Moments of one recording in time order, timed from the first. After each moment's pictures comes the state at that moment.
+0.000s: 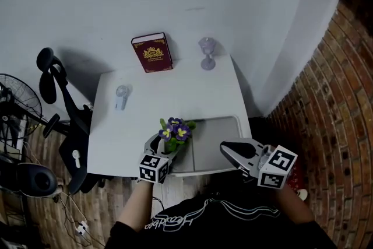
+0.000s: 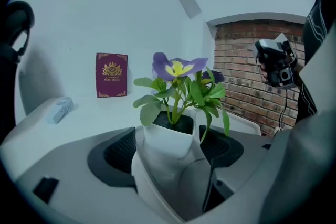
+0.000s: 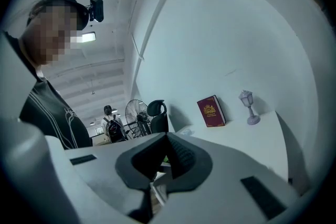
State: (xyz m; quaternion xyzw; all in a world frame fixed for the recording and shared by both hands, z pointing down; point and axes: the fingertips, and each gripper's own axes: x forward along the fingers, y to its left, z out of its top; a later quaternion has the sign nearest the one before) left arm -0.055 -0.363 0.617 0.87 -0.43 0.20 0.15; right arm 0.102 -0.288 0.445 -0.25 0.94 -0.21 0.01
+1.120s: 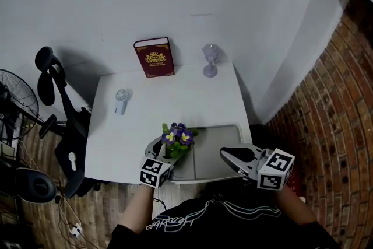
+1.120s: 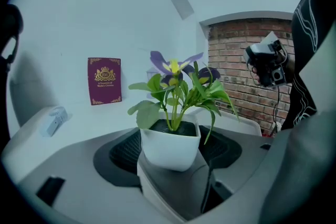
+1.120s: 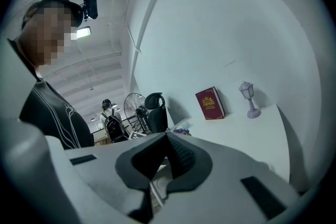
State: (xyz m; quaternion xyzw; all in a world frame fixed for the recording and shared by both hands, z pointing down) left arm -0.047 -0.374 0.608 0.88 -0.41 0.20 0.12; right arm 0.094 -0.305 0.465 -0.24 0.94 -0.23 -0.03
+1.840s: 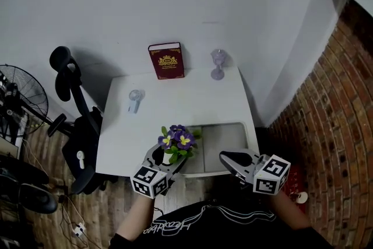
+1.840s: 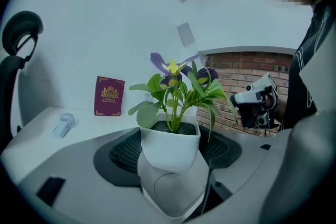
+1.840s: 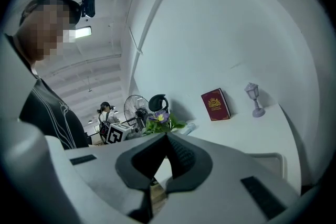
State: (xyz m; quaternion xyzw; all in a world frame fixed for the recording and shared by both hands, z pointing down) left arm -0.072 -0.312 0.509 0.90 -0.40 0.10 0.16; right arm 0.057 -0.265 0.446 -0.26 0.94 -0.23 -0.02
